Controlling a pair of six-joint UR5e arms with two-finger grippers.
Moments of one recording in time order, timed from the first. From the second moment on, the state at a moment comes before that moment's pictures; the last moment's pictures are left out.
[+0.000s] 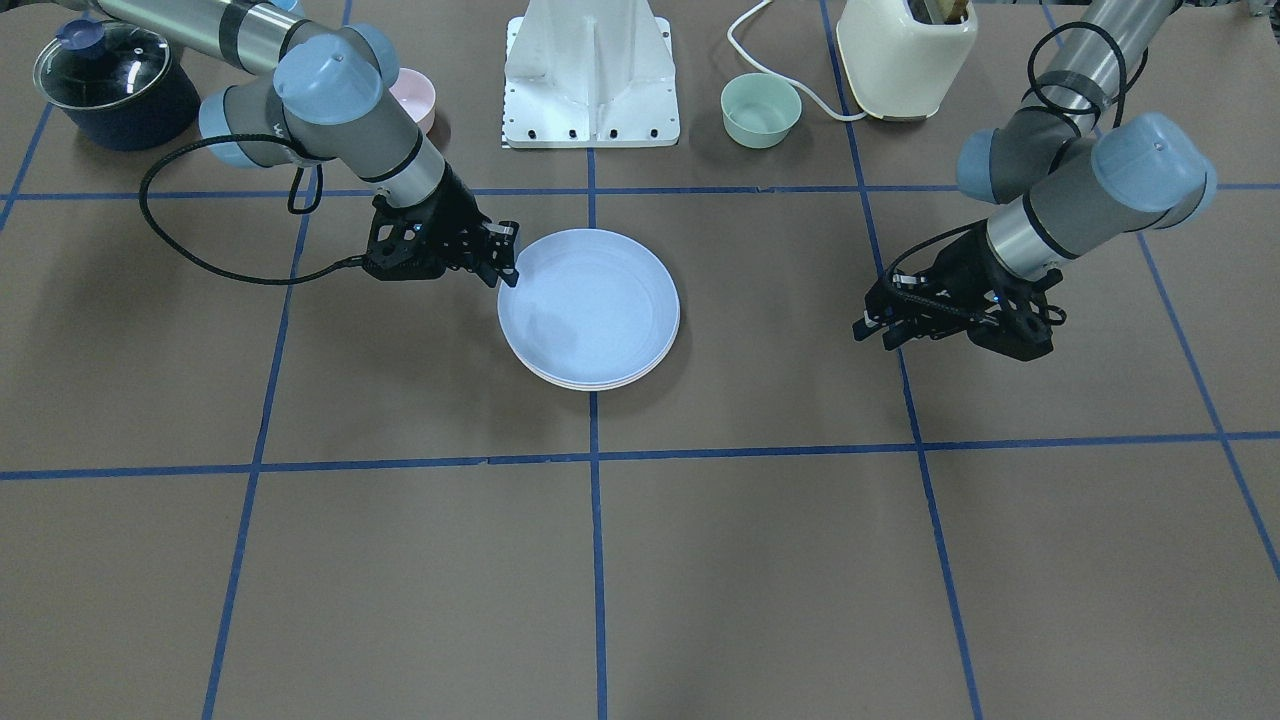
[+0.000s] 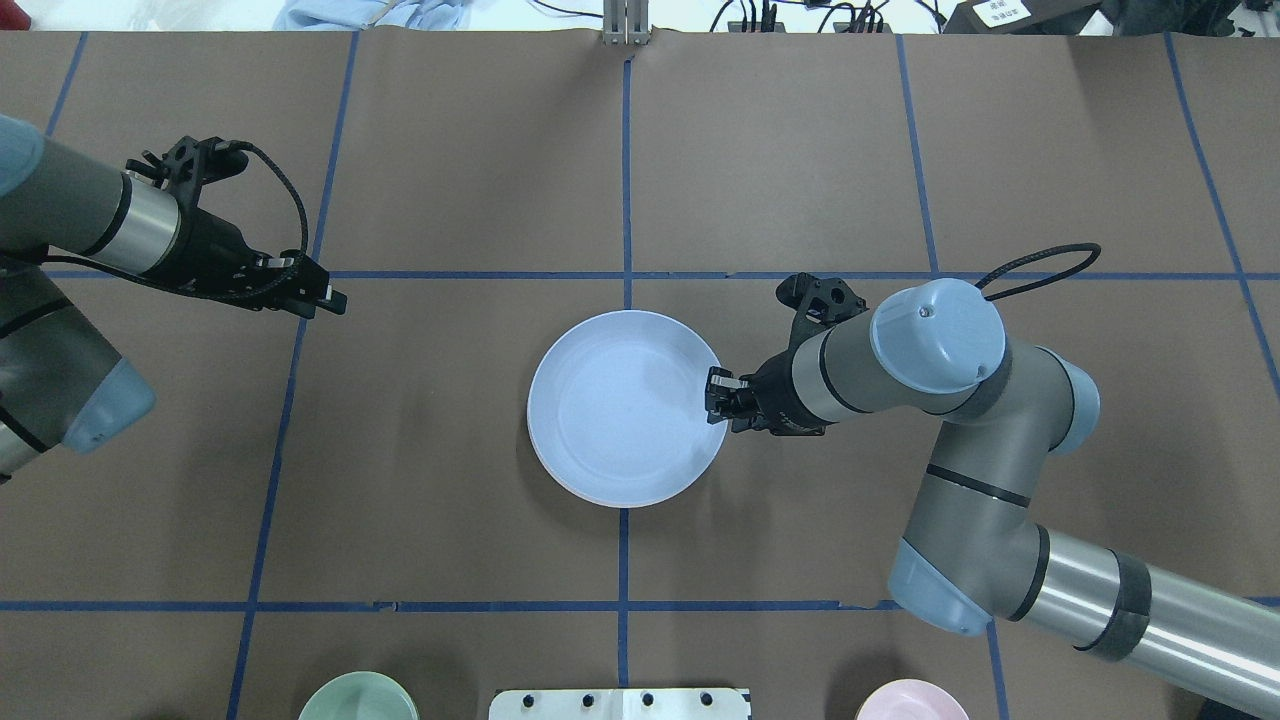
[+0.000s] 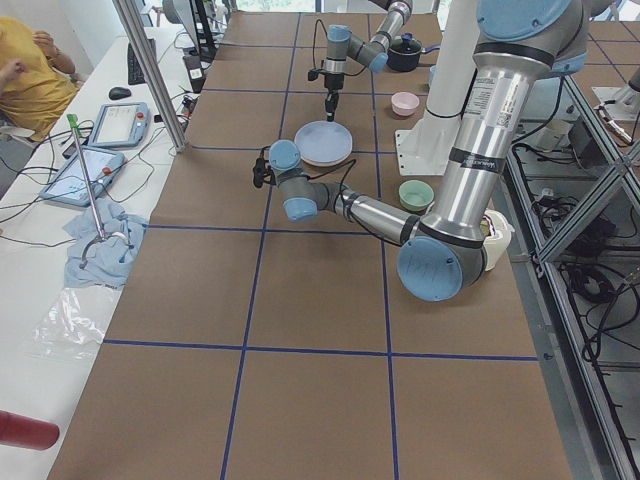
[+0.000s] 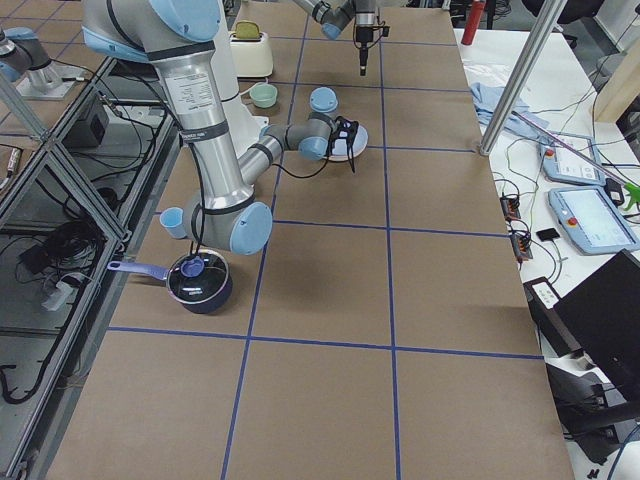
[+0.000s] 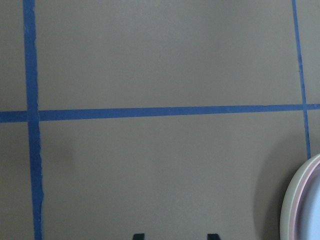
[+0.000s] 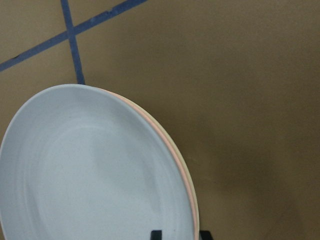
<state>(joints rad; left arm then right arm) -0.90 -1.84 -1.58 -2.41 -2.35 -1.14 0.51 -1.17 1.76 -1.04 1.94 1.59</state>
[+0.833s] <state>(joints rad) -0.98 -1.77 -1.59 -2.41 -2.35 -0.92 0.65 -1.23 1.77 -1.11 2.03 1.45</state>
